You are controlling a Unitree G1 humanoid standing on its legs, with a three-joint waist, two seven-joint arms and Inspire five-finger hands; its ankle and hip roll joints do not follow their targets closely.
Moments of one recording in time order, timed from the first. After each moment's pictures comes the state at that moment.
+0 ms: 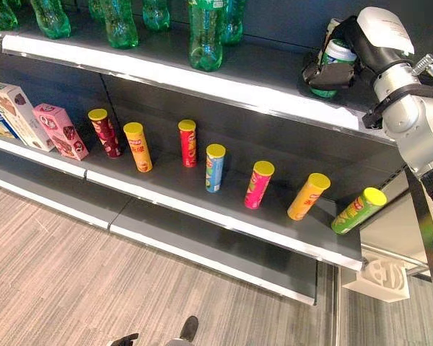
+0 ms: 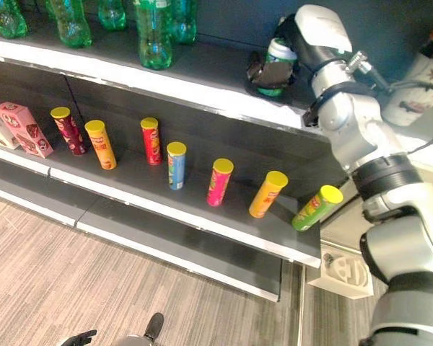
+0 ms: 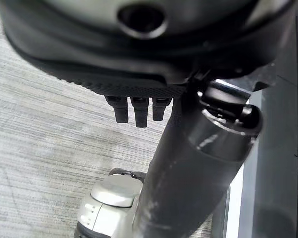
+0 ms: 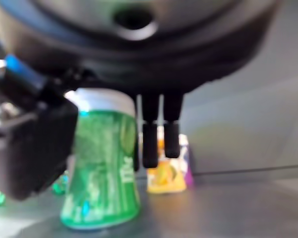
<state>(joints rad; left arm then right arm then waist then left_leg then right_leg) 0.21 0.37 -0.14 0.96 -0.19 -0.02 0.00 -1.23 -0.94 0.66 0.64 -0.19 -0.06 -0.13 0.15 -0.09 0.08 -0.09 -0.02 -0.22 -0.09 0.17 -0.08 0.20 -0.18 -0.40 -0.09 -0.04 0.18</state>
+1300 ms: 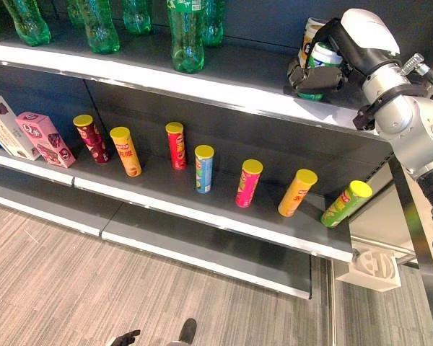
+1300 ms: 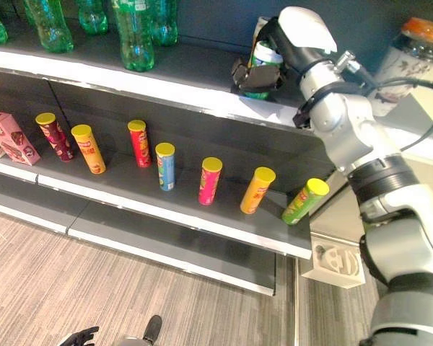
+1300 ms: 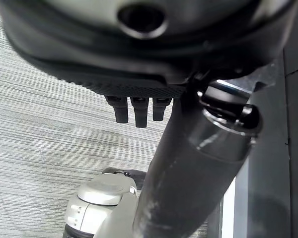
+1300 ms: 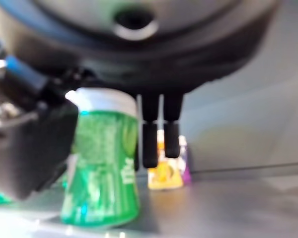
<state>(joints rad) 0.19 0.36 -0.15 0.97 -0.19 -0.02 0.01 -1.21 -0.94 0.65 0.57 -0.17 -0.07 -0.09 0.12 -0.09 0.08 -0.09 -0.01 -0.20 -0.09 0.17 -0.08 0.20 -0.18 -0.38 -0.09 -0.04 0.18</state>
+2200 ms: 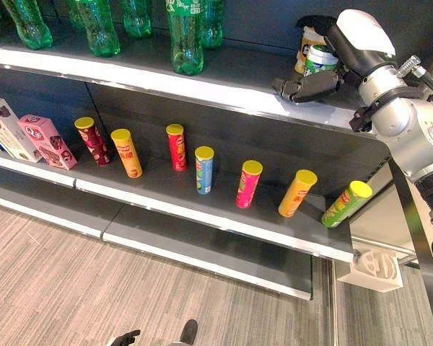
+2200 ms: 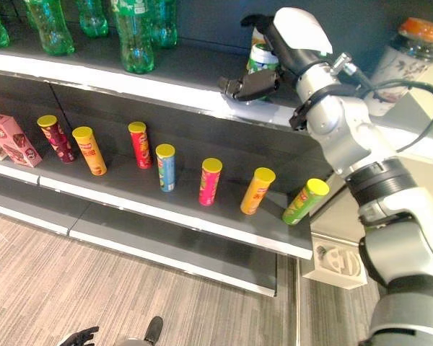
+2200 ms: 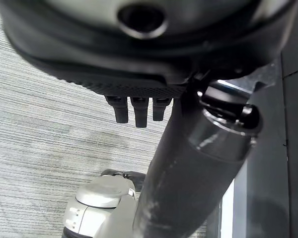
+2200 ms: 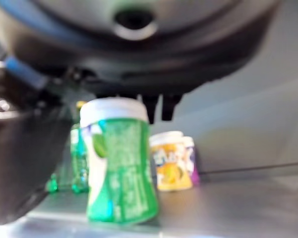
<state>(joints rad) 0.19 0.36 -0.15 0.97 -0.19 -0.02 0.01 -1.20 -0.94 0.65 0.53 -0.17 -0.07 -0.09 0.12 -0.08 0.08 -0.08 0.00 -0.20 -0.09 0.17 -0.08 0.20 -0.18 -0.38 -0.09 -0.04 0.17</state>
